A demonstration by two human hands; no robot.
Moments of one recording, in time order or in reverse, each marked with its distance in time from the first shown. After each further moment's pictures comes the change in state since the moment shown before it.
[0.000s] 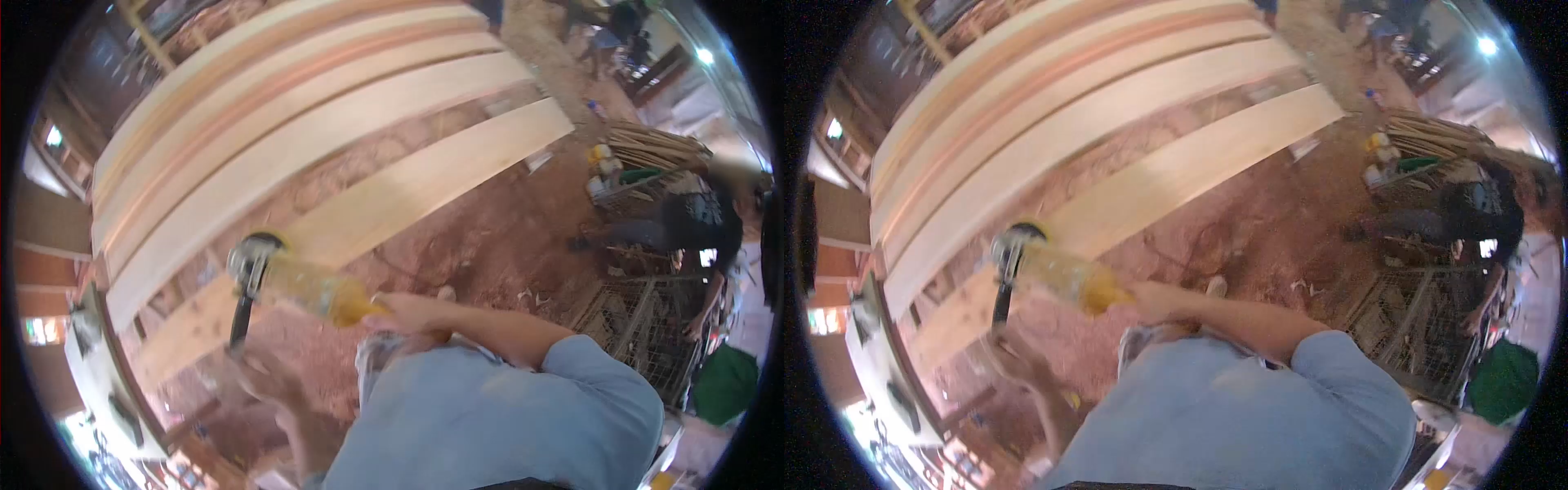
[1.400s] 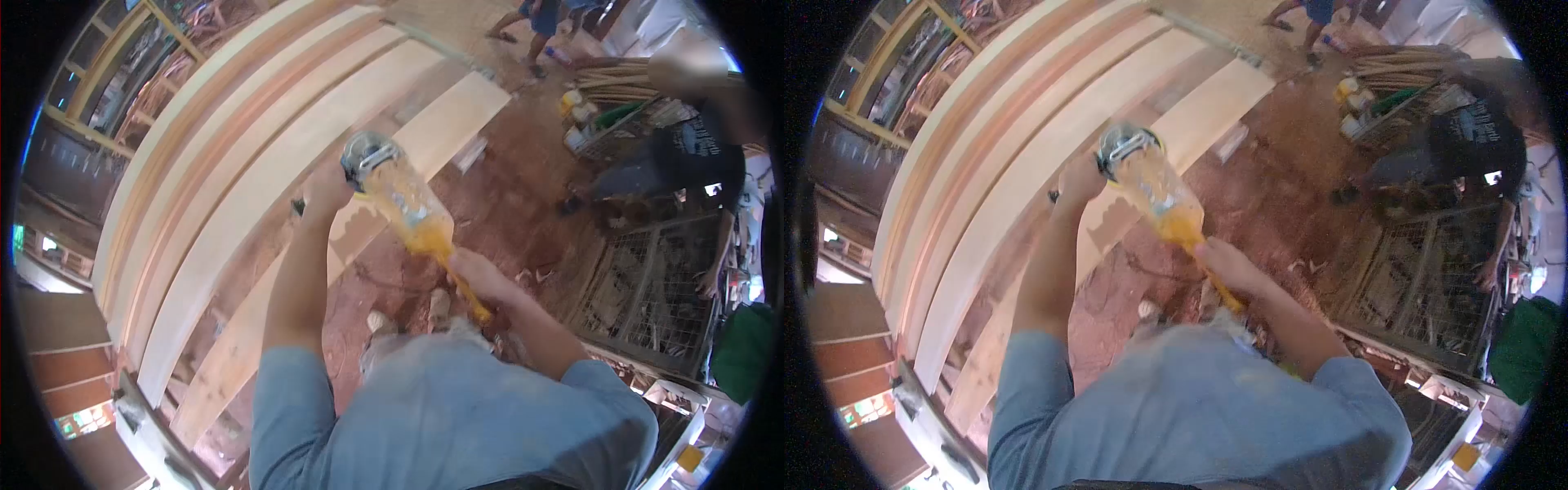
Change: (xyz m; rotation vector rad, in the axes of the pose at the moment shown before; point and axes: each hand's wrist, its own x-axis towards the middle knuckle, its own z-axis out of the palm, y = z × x) left_hand 0.038 0.447 0.425 0.240 -1.145 0.593; right_hand -0.232 0.218 -0.259 0.658 0.658 0.090
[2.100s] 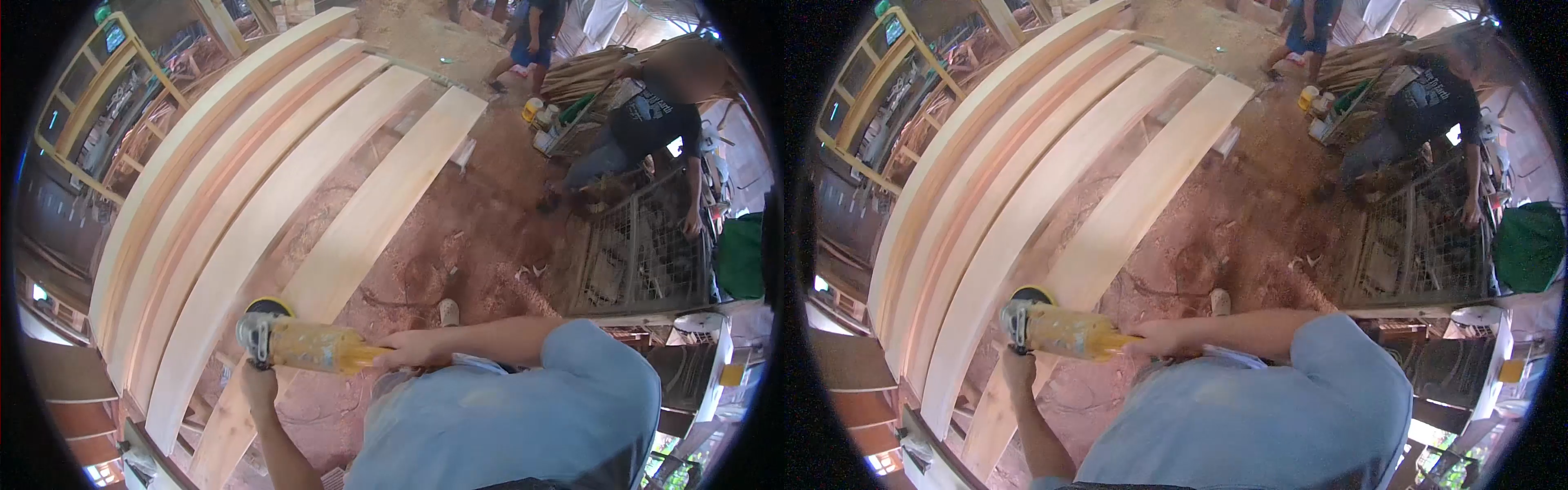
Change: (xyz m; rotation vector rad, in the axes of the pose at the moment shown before) left_hand -0.387 -0.335 0.028 -0.318 0.161 -0.492; right_hand -0.032 0.011 0.298 -0.252 -0.651 0.070
